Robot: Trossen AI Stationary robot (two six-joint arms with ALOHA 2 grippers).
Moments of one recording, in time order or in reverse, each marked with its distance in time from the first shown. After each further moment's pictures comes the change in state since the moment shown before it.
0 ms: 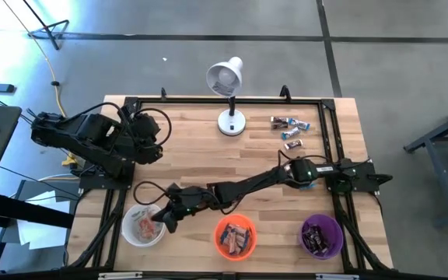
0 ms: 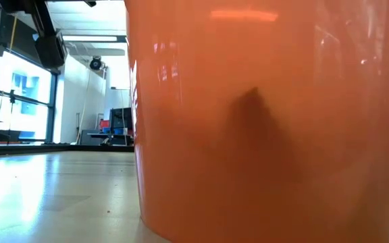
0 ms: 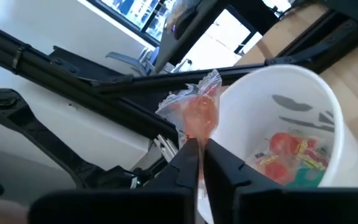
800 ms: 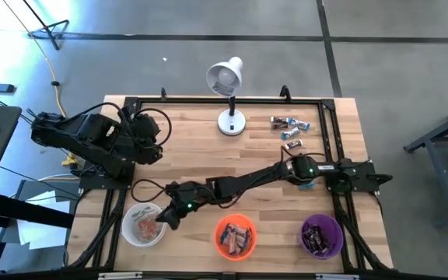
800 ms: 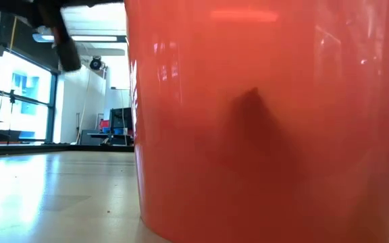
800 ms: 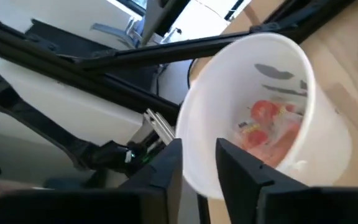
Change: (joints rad) left arm -0.001 0.000 0.000 -0.003 0.024 -0.008; right arm -0.025 -0.032 0.000 -0.154 -0.111 0.023
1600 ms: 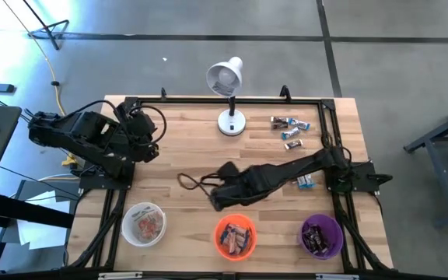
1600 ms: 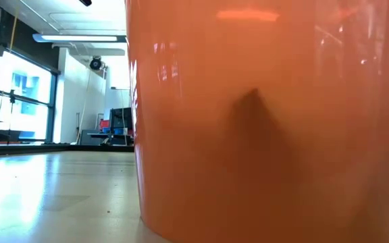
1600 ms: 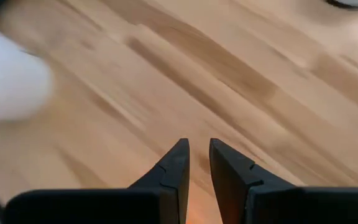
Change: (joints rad) left arm 0.009 -0.031 0.000 -0.019 -0.004 -0.003; right arm 0.092 -0.381 0.000 -1.338 0.552 0.226
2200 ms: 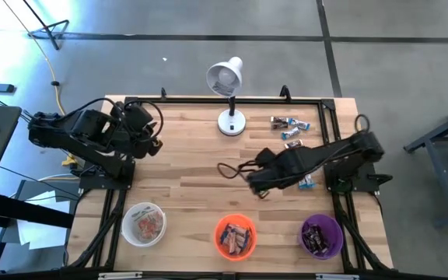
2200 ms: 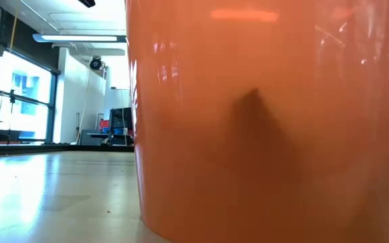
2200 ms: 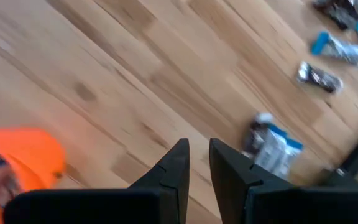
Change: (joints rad) left arm 0.036 0.000 0.000 0.006 -0.052 -0.217; right arm -0.013 -0.361 -0.379 -0.264 -0.112 -0.033
